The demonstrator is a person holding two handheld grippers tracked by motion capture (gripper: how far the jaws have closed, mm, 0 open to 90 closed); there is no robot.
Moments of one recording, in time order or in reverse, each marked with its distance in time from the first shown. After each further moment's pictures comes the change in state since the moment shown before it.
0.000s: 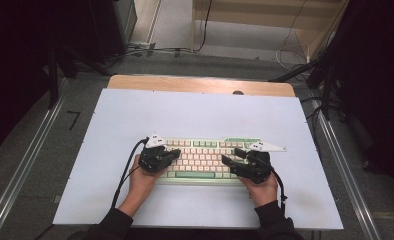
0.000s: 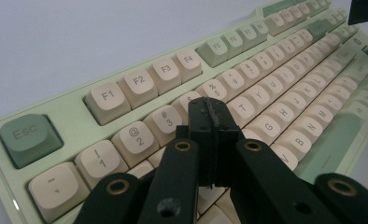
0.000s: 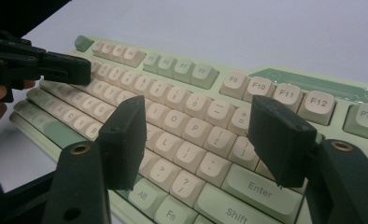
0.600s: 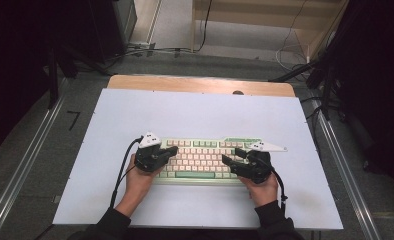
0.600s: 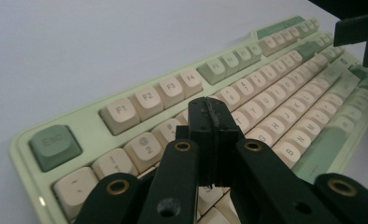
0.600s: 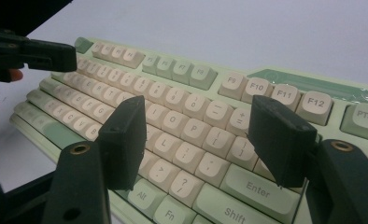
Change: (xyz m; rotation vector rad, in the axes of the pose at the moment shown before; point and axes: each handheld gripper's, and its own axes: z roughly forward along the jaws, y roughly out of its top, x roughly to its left) left arm 0.000 0.002 -0.010 -0.055 -0.009 -0.005; right arm -0.001 0.000 -0.001 -0.007 0.000 0.002
